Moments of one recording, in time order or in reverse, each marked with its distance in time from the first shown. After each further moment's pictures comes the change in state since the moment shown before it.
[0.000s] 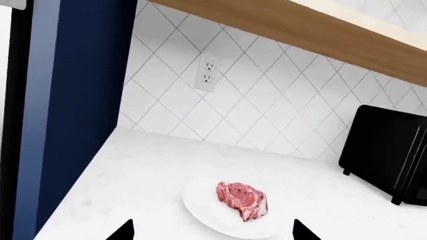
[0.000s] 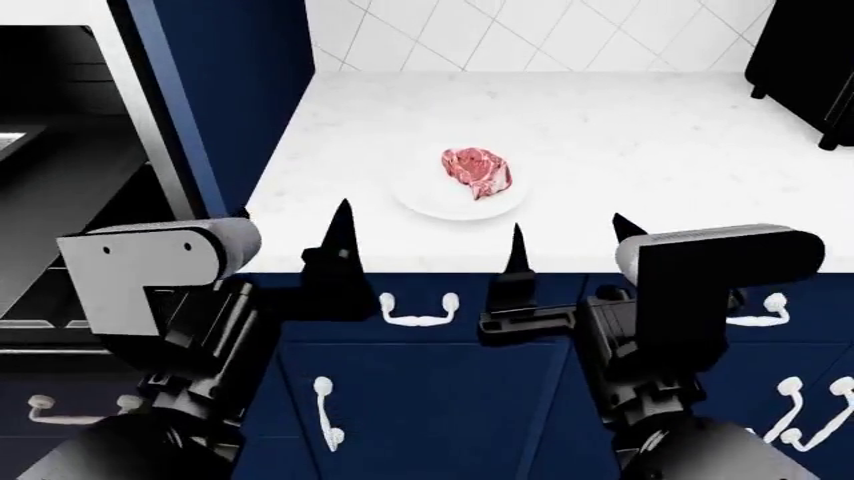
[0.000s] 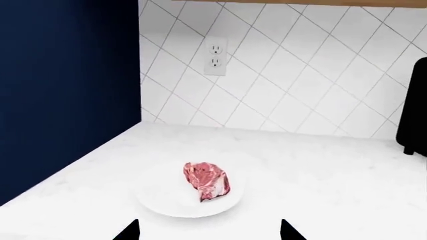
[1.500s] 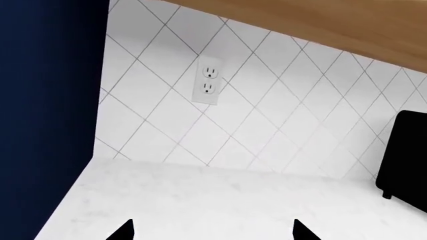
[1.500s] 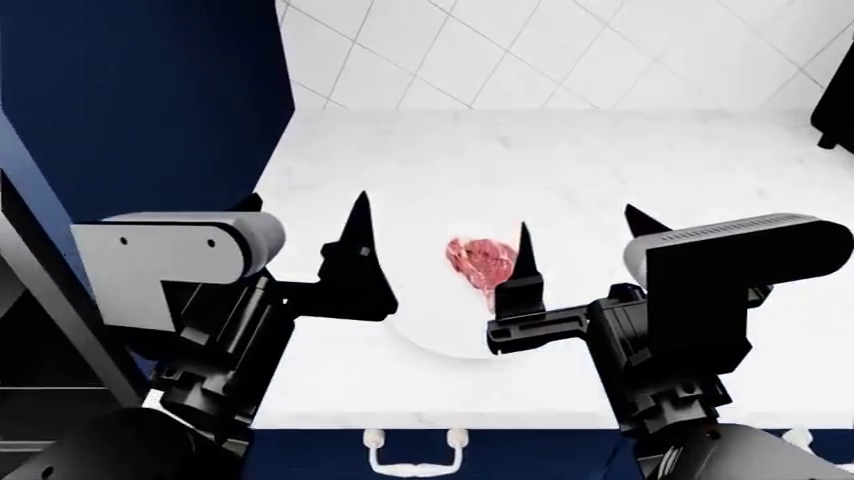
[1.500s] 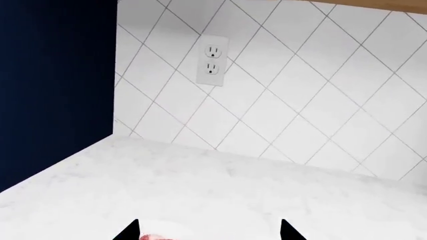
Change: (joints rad) left arm -0.044 -0.086 0.115 -0.021 -0.092 0.080 -0.121; right arm 0.077 0.121 0.013 -0.013 0.277 0.029 0.191
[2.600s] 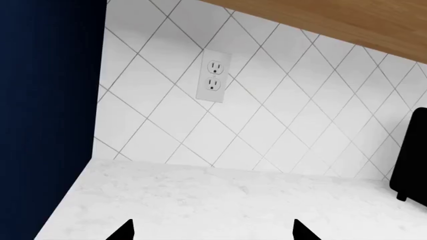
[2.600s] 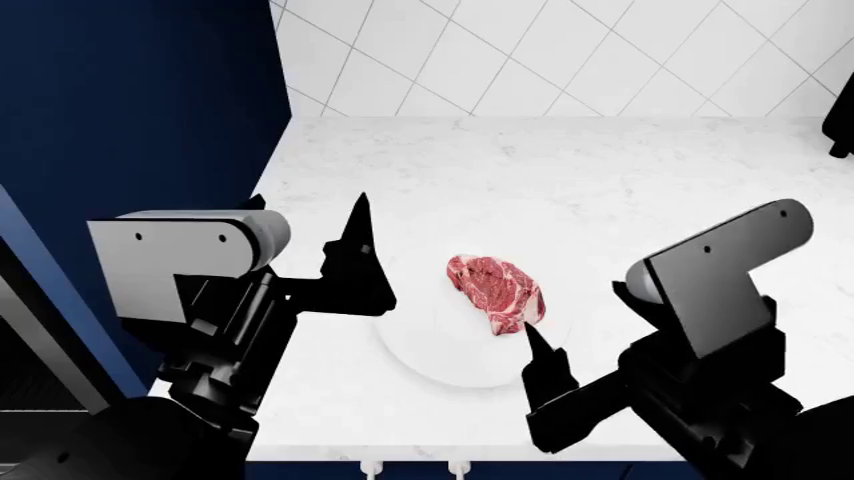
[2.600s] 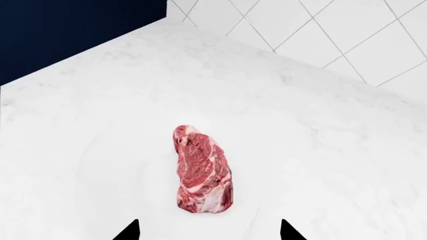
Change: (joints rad) left arm 0.017 -0.061 0.080 -0.062 0.044 0.114 0.016; right arm 0.267 0.426 -0.185 0.295 1.143 -0.080 0.539
